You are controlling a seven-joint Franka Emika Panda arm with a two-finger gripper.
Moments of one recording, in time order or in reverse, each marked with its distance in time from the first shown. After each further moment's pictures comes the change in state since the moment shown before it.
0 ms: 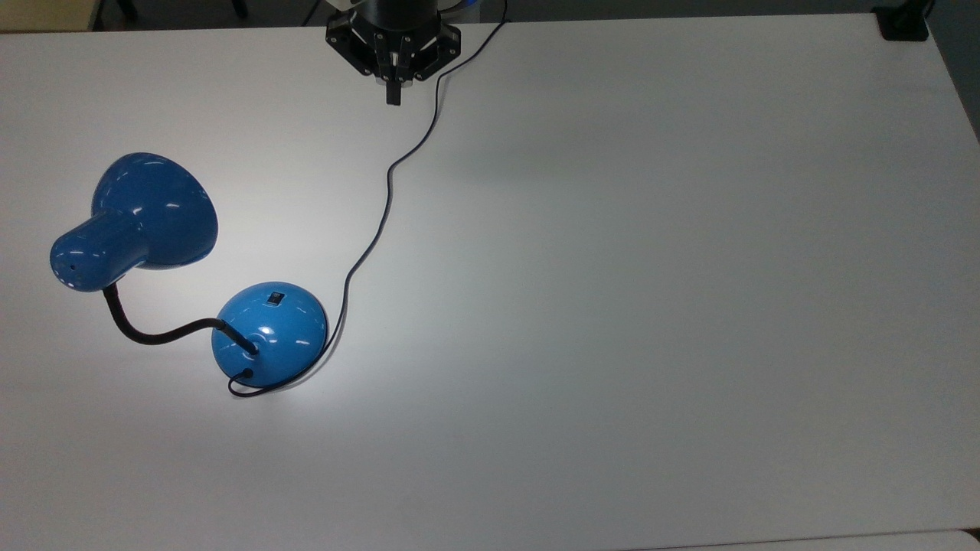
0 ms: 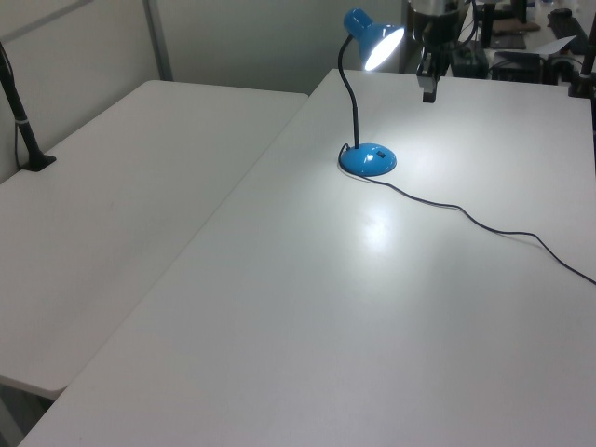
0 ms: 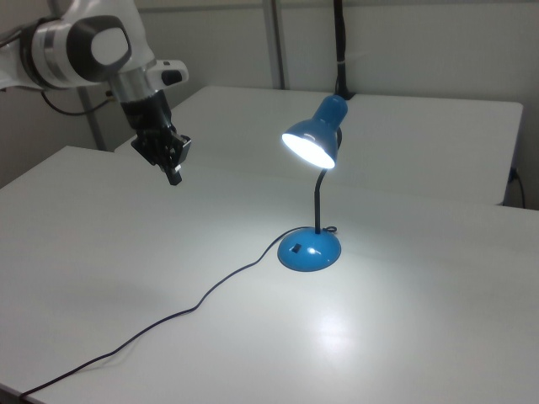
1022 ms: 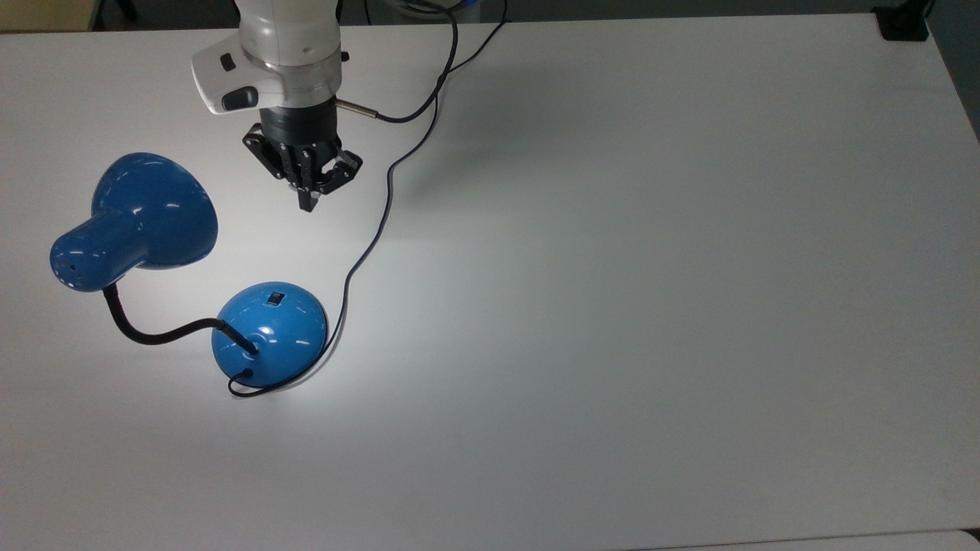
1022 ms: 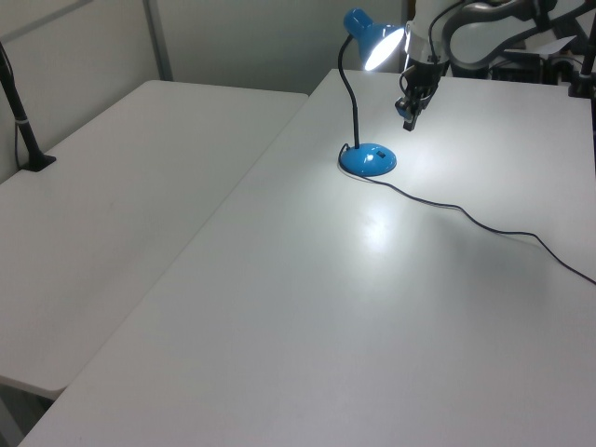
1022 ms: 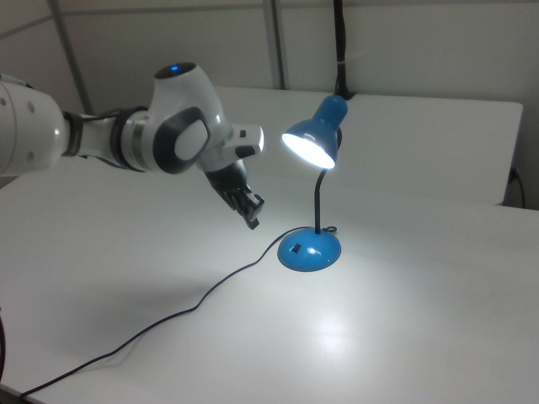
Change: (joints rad) arm -0.193 0.134 -0.003 -0.188 0.001 0.517 0.171
